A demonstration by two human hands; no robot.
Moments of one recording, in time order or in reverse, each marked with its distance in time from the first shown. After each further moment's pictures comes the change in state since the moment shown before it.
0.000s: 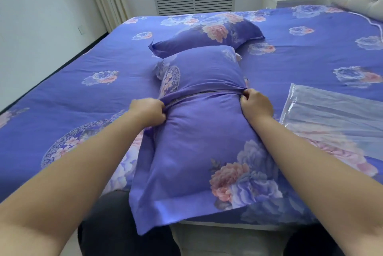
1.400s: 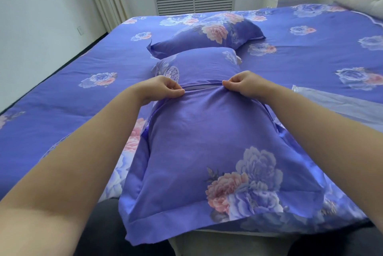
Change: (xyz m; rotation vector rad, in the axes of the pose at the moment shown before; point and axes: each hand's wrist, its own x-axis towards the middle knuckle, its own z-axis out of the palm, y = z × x) left_hand 0.032 0.013 -0.063 -0.960 -0.219 0.094; right_hand 0.038 -0.046 -0.052 0.257 -0.499 -0.169
